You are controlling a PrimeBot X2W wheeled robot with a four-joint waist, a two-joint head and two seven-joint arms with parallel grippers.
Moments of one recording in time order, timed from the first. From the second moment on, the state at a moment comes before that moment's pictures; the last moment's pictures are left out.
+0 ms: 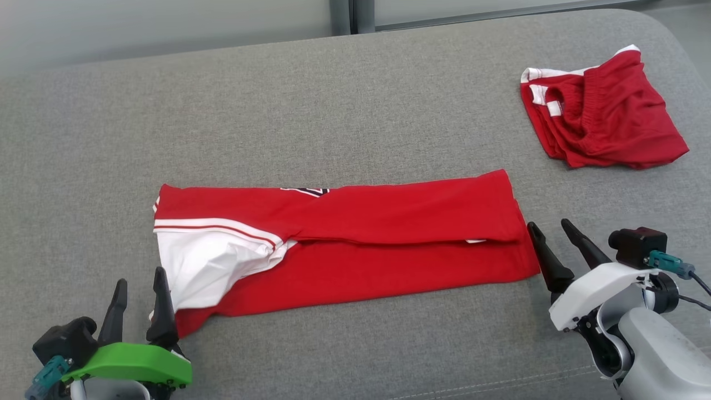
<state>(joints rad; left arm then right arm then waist) 0.00 0.09 -0.07 0.25 -0.58 0.03 -0.23 -0.24 -0.32 0.49 0.50 0.66 0.06 -0.25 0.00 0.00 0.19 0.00</state>
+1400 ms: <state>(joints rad) 0.01 0.06 -0.15 0.00 -0.49 0.07 -0.25 -0.40 -0.29 0.50 0.72 0.81 0.10 0.07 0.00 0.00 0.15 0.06</state>
